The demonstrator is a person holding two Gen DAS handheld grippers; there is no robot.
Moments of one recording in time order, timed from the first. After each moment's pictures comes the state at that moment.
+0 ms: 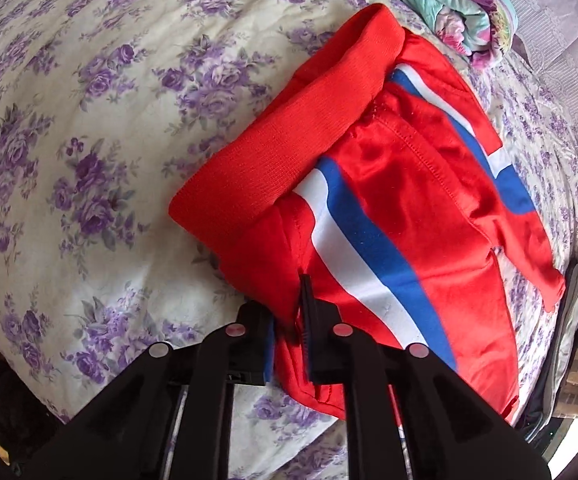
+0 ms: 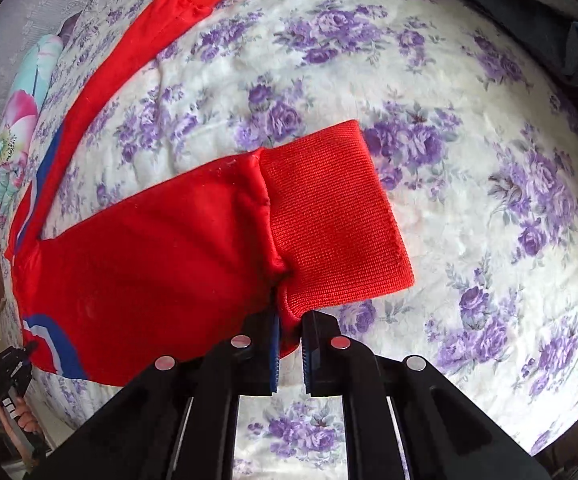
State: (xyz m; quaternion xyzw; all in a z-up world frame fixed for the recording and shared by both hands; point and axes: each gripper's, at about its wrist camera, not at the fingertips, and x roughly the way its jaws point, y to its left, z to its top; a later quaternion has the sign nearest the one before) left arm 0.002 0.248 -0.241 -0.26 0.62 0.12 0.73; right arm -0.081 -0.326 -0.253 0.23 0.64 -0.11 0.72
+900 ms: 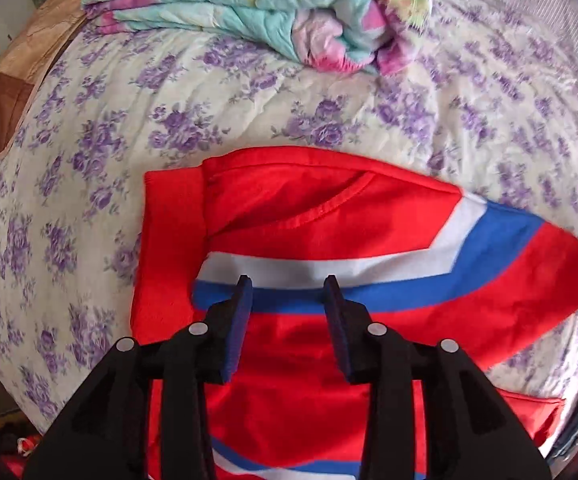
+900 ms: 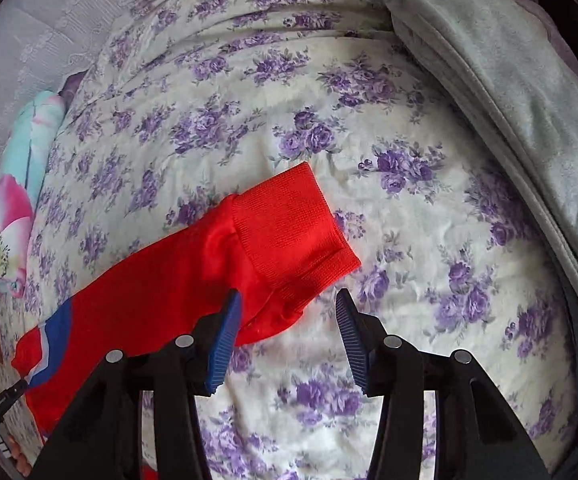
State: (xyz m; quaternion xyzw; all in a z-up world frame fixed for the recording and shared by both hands) left arm 0.187 0.187 -0.224 -0.05 0.64 0.08 0.76; right arm 0.182 -0.380 -0.242 0.22 0.60 -0.11 0.76
